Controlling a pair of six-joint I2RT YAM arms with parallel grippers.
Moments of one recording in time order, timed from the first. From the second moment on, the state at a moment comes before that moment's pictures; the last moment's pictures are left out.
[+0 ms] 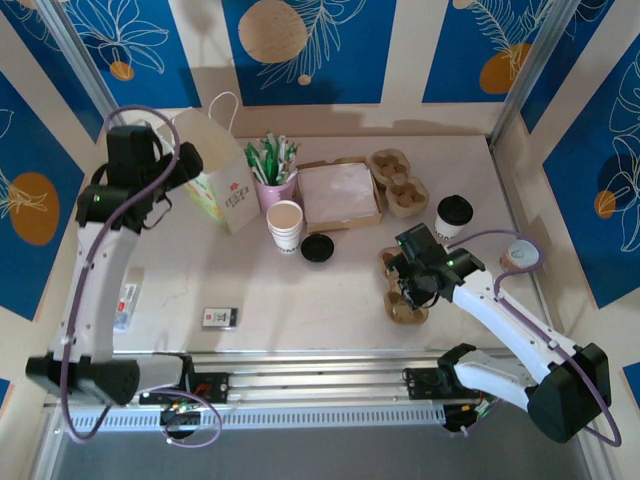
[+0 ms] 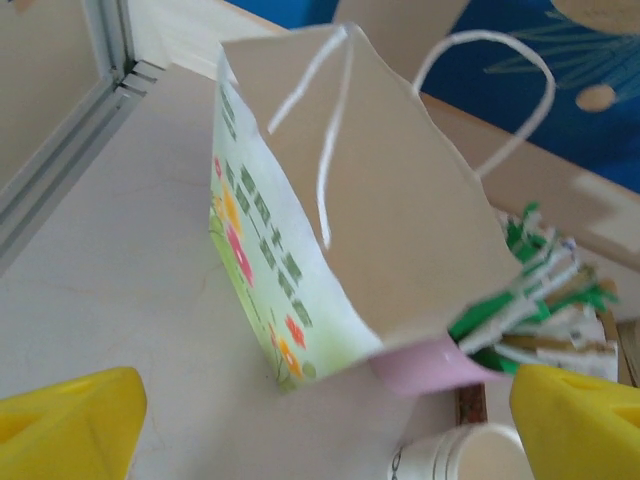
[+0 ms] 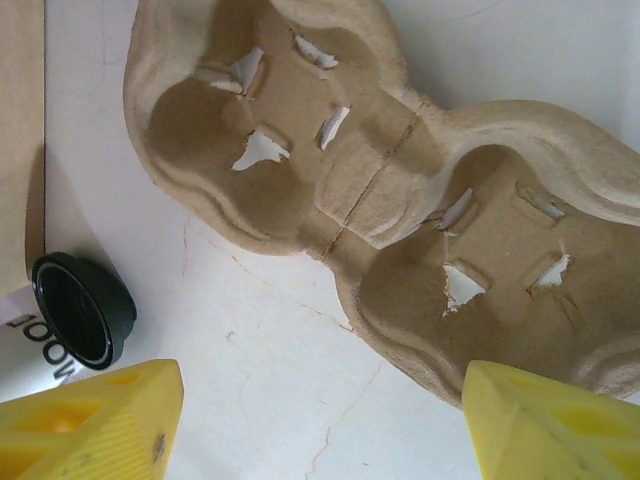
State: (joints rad) left arm -0.10 1.31 1.62 -0.91 -0.13 -0.49; right arm 0.52 1.04 0.80 -0.92 0.05 1.52
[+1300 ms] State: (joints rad) left arm -0.10 1.73 1.85 -1.04 -0.16 -0.49; right arm 0.58 0.94 0.88 -0.94 0.13 1.26
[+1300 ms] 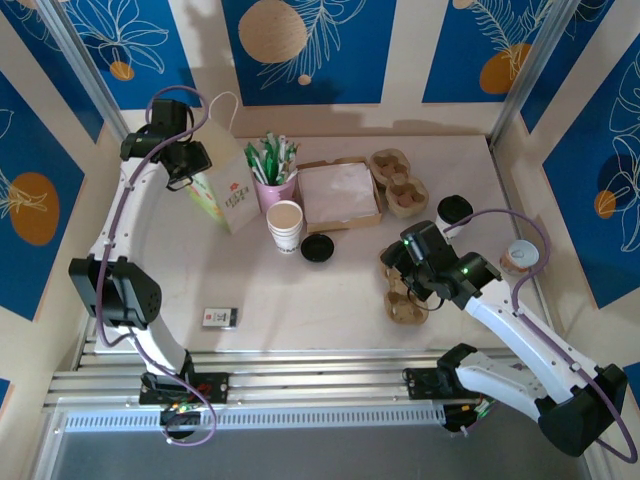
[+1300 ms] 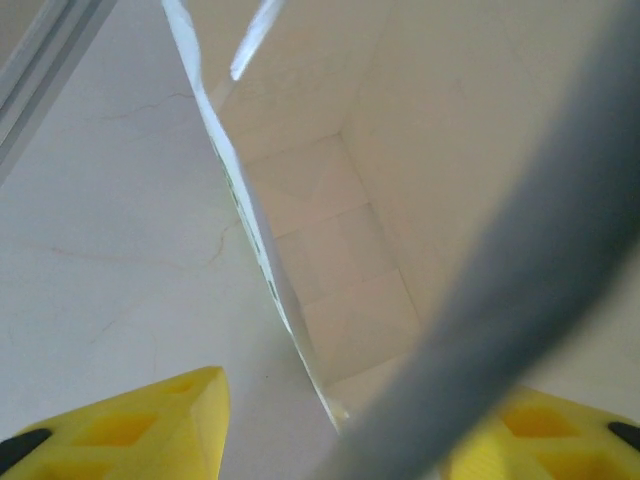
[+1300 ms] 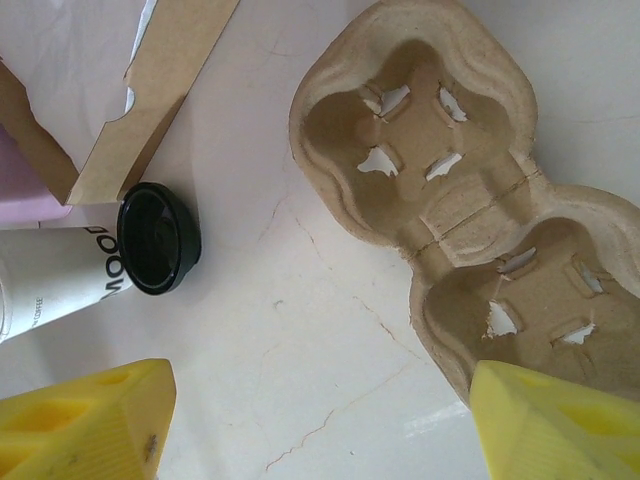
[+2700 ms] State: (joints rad) left arm -0.05 1.12 1.93 -1.08 0.00 -0.35; right arm 0.59 1.02 1.08 -0.96 0.16 0.98
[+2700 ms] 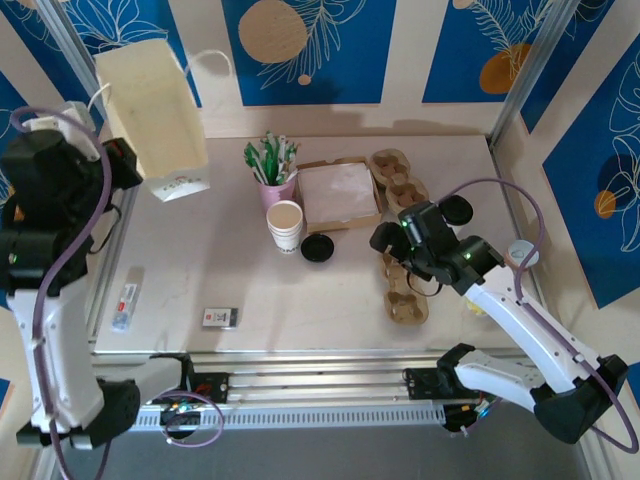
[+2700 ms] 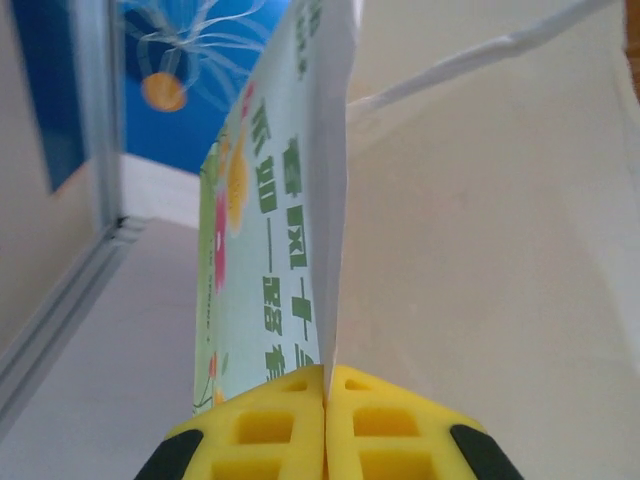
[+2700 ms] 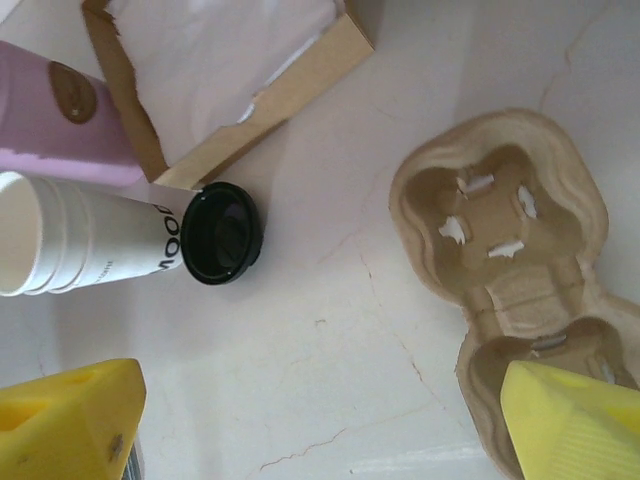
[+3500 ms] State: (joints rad) left arm -0.62 1.25 1.89 -1.27 0.26 0.16; right arm 0.21 0.92 1.27 -1.05 0.11 0.72
